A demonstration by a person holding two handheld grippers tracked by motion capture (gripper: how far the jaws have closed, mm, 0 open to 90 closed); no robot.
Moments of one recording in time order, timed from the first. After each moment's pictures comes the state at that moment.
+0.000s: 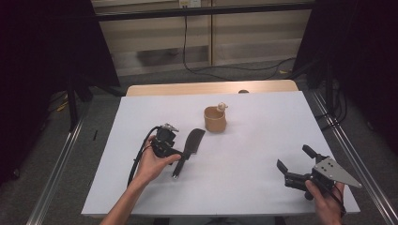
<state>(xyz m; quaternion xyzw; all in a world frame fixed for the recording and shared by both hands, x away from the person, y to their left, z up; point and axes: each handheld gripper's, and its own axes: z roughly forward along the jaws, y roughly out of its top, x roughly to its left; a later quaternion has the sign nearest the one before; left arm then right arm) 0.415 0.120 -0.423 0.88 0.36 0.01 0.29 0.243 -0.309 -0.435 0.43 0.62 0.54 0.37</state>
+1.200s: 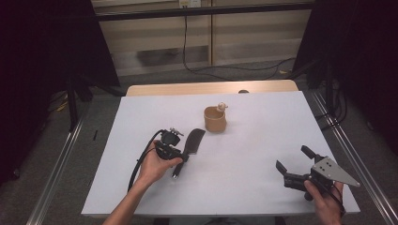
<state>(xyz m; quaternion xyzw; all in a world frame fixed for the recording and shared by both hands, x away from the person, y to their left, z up) 0.408 0.108 -0.428 0.89 0.39 0.02 0.25 0.244 -0.308 -0.437 0.43 0.63 0.53 0.37</state>
